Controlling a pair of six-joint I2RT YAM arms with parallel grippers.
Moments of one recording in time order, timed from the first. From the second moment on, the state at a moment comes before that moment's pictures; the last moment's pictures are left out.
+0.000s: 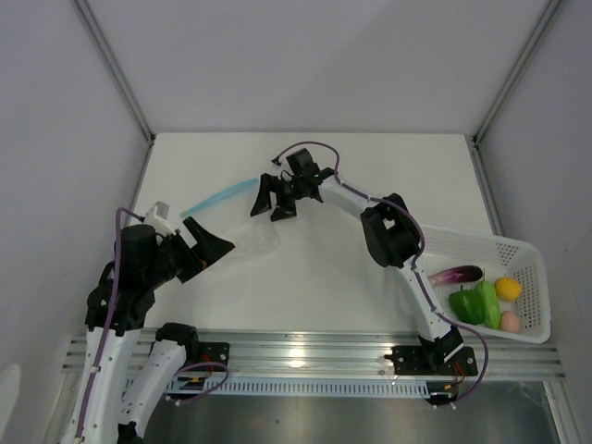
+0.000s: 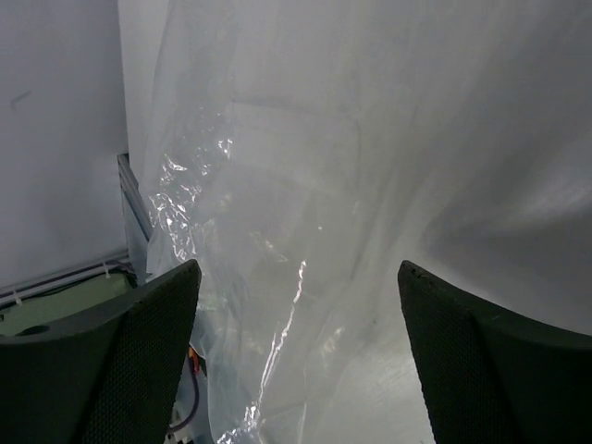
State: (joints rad) left arm -0.14 0.57 0.92 -0.93 0.30 -0.77; right arm 0.63 2.46 2.04 -0.39 -0.70 0.61
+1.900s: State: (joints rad) left arm -0.20 1.33 1.27 -1.03 0.59 -1.41; right arm 0.74 1.11 0.97 -0.29 -0.31 0.12
